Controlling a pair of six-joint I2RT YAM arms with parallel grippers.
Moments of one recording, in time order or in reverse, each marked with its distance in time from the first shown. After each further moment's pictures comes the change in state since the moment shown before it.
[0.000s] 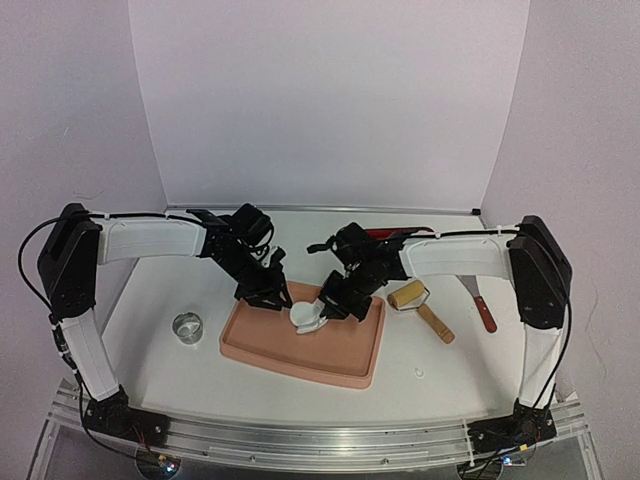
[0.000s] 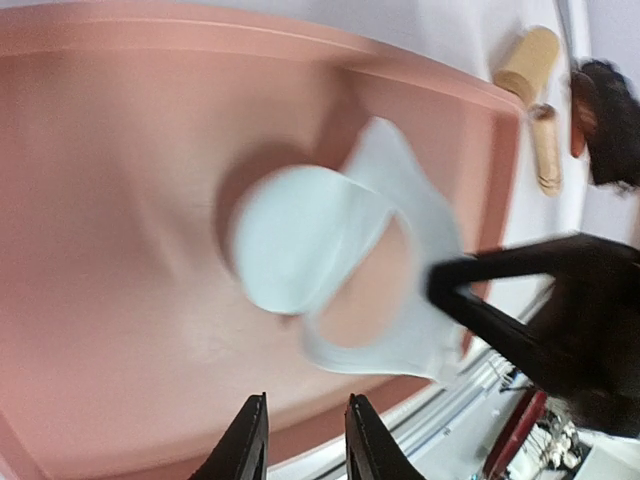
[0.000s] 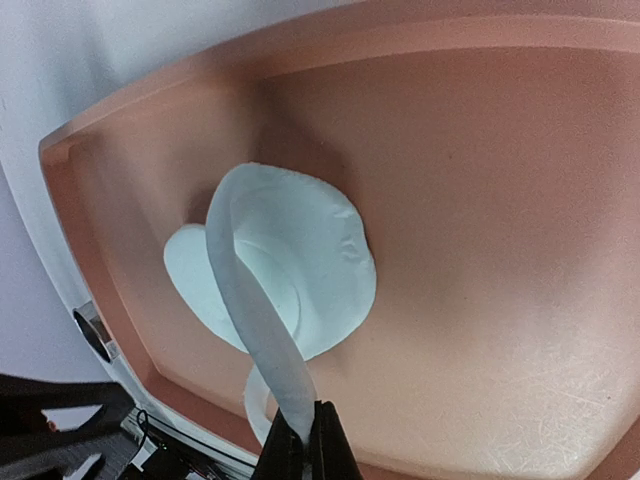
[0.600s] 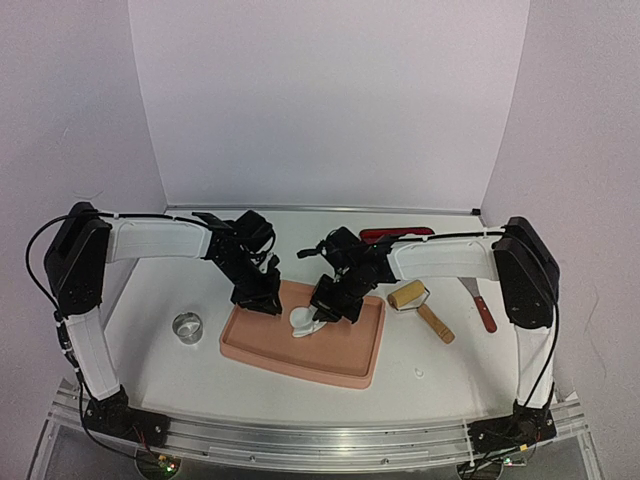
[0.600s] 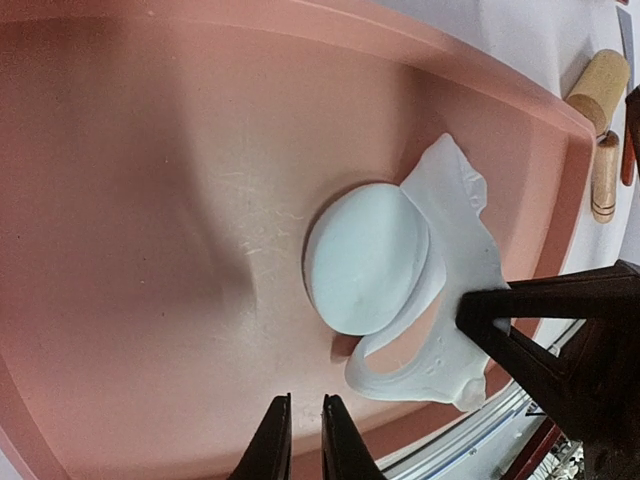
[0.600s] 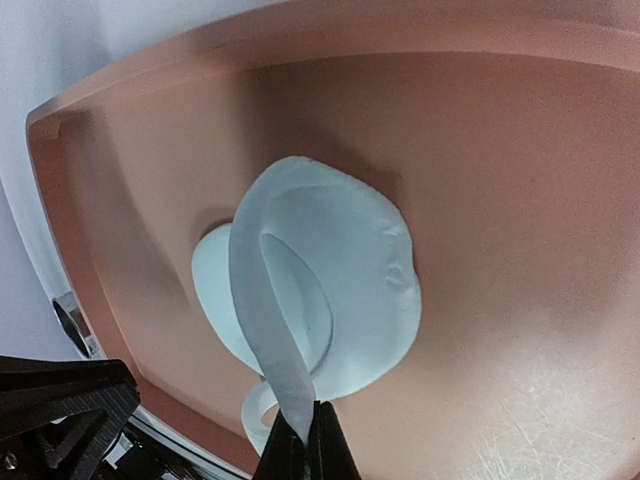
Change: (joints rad) left arm 0.004 0.031 0.000 -0.049 -0.099 -0.019; right arm 0.018 0.047 0.042 0.006 0.008 -0.068
